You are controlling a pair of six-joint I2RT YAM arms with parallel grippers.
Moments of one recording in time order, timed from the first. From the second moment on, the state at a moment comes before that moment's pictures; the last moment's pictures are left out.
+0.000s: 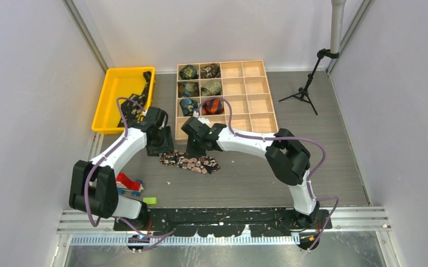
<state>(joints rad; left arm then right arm) -0.27 1.40 0.94 -0.75 -0.07 -0.45 1.00 2.05 1.54 -0.46 0.04 1.03</state>
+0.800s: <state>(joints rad) -0.40 1.38 0.78 -0.53 0.11 -0.73 0.92 1.71 1.20 -0.47 0.10 0.99</state>
